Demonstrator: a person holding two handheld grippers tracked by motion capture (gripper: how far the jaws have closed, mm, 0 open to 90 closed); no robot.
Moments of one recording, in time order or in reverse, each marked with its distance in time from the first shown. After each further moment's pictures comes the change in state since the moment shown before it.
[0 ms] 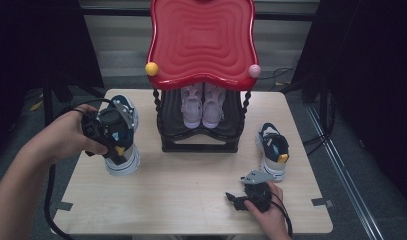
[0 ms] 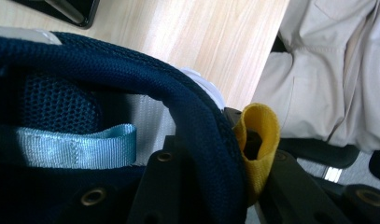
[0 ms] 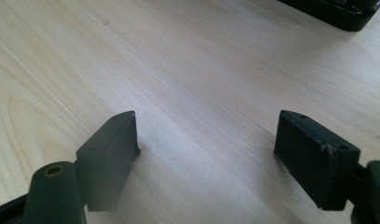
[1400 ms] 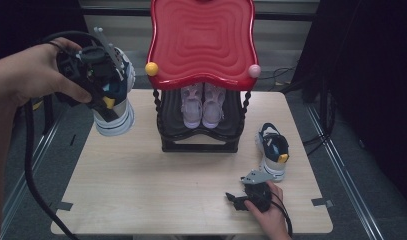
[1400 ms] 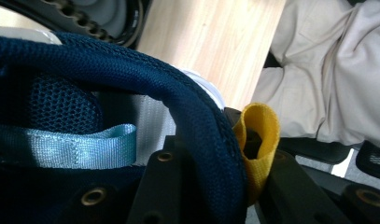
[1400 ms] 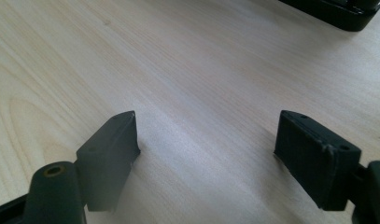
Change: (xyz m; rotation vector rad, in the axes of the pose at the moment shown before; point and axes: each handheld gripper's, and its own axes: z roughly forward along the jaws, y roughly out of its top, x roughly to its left) left arm 0.005 0.032 -0.116 -0.054 0.063 0.024; right arm 0.000 0.000 0.000 0.001 0.006 -0.005
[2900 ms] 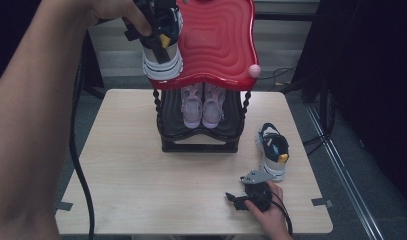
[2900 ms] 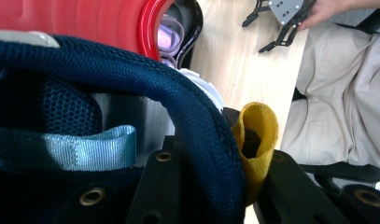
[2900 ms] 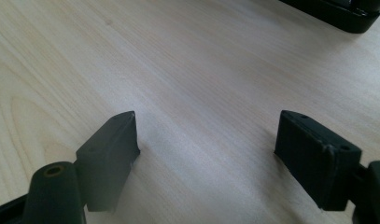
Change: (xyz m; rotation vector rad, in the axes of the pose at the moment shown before) left arm 0.021 0.138 -0.042 -0.013 0.072 0.154; right arm -0.001 0.000 0.001 -0.003 0.012 -0.006
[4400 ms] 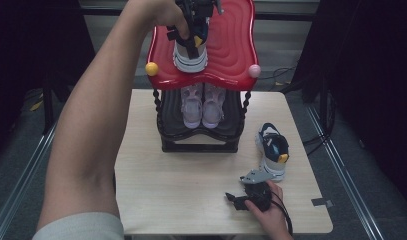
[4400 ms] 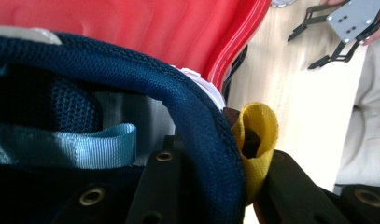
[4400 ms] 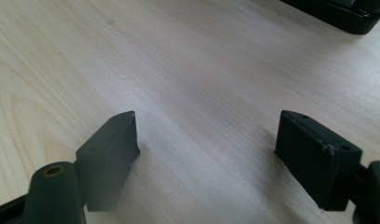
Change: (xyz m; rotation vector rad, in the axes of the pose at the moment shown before) left arm 0.042 0.054 0.051 0.027 0.094 0.087; right arm -0.001 0.000 0.000 0.004 0.007 -0.003
